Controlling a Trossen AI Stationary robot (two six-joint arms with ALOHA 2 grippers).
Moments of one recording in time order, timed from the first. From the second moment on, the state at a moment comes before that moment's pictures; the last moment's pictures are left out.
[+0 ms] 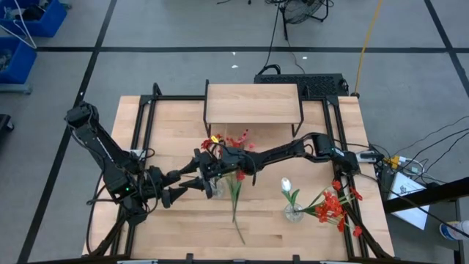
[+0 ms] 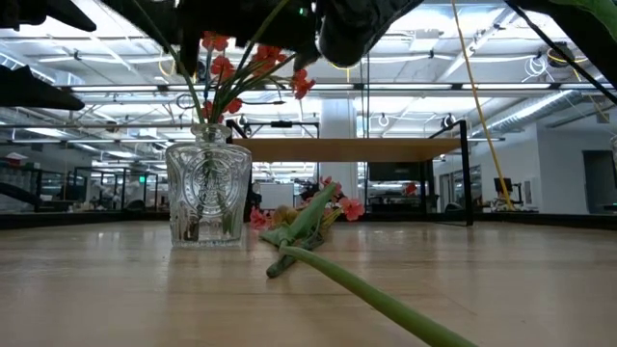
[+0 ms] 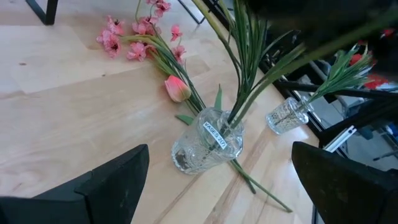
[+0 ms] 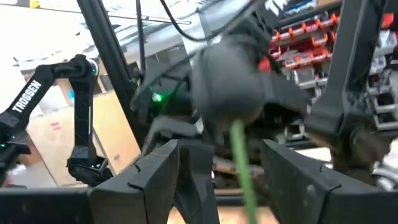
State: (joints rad) left arm -0.99 1.12 0.58 -0.48 -1.07 -1.73; right arm 0.09 2.25 1.63 0.77 -0.27 0.35
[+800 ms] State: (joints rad) left arm -0.99 1.12 0.58 -0.52 -1.08 -1.73; right arm 0.07 1.91 1.63 0.30 -0.23 0.19
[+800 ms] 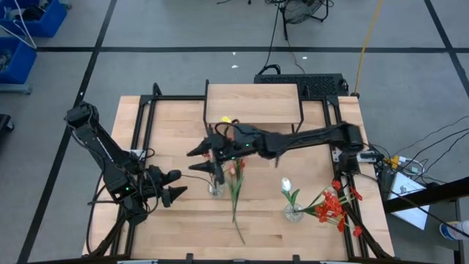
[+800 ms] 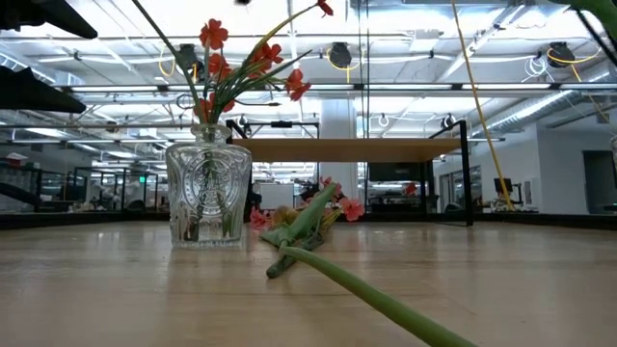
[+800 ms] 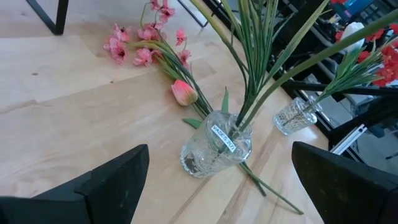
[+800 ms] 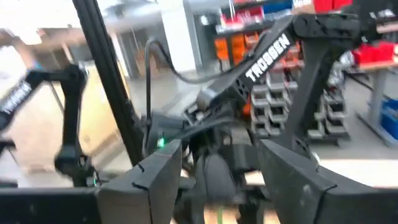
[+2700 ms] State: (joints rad) left arm -0.95 1.12 0.58 -0.53 -0.97 -1.69; right arm 0.21 1.83 0.97 0.48 0.07 0.47
